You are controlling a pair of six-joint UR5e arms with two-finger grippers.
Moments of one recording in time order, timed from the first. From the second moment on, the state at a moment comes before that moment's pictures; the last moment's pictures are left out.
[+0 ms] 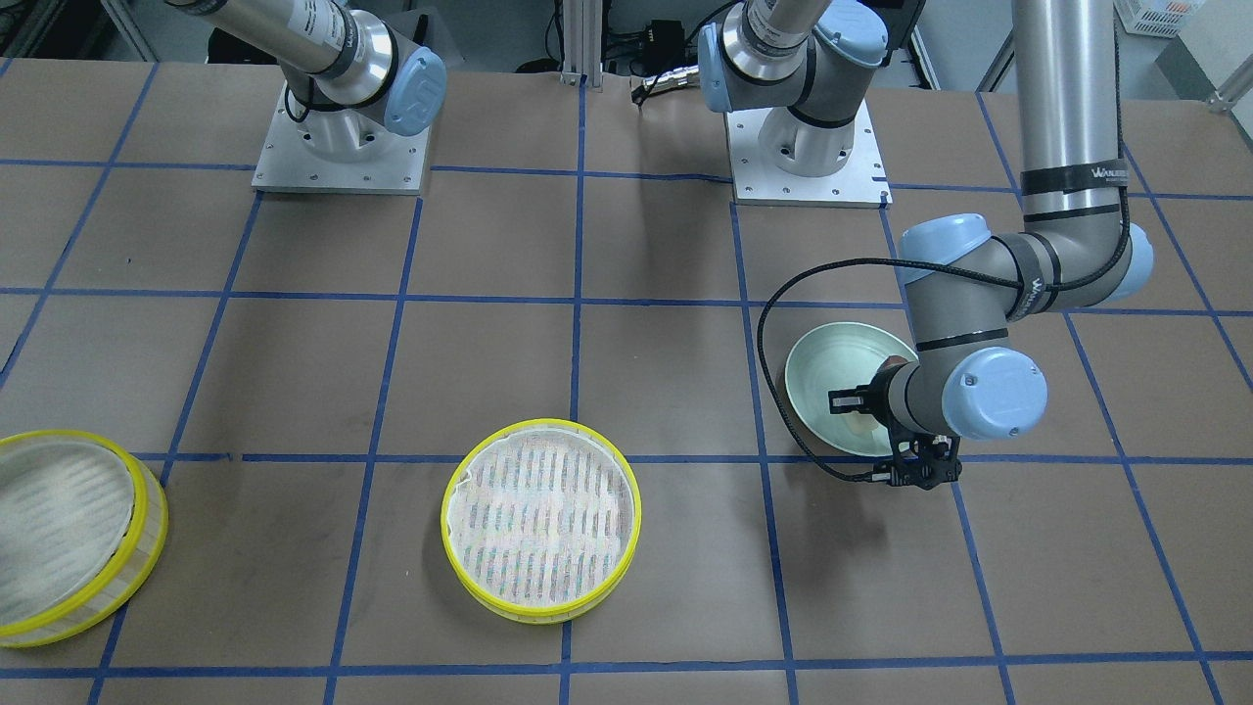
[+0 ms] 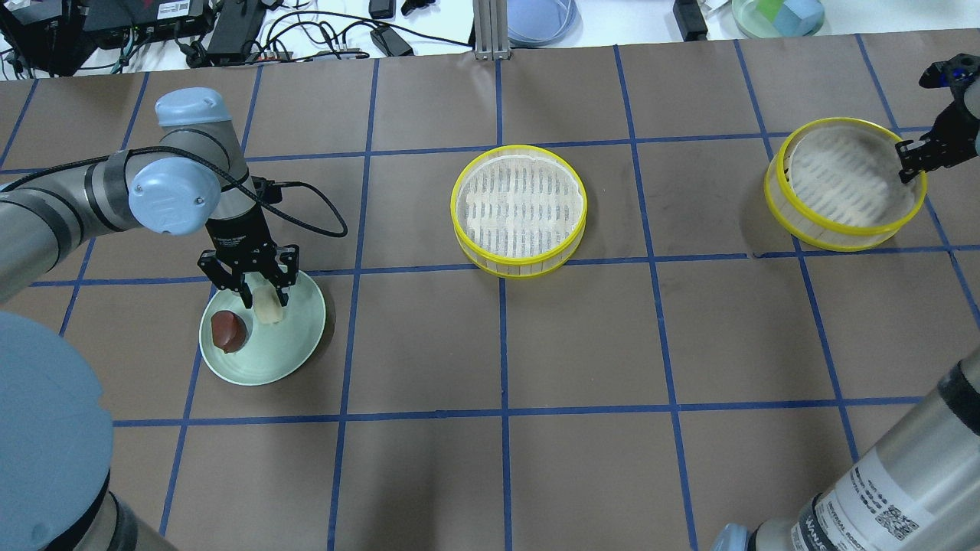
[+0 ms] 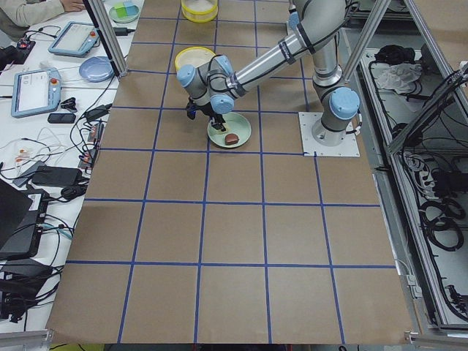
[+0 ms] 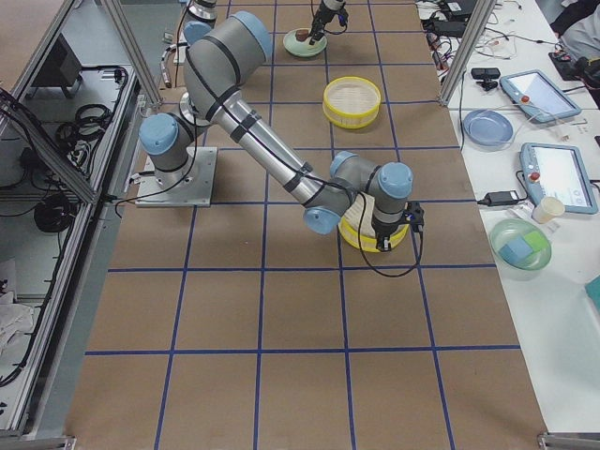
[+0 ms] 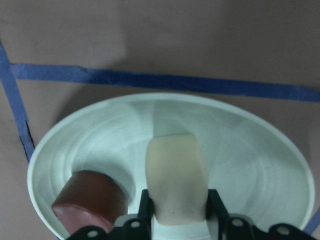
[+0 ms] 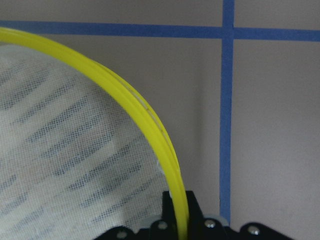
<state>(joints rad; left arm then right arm) -1.38 -2.00 -1.77 -1.37 1.69 0.07 0.96 -0.97 1.45 -2.17 -1.57 -0.62</state>
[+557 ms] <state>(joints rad) -1.39 -1.98 -1.74 -1.35 1.69 0.06 0.98 -1.05 1.45 -2.07 -1.58 -0.56</state>
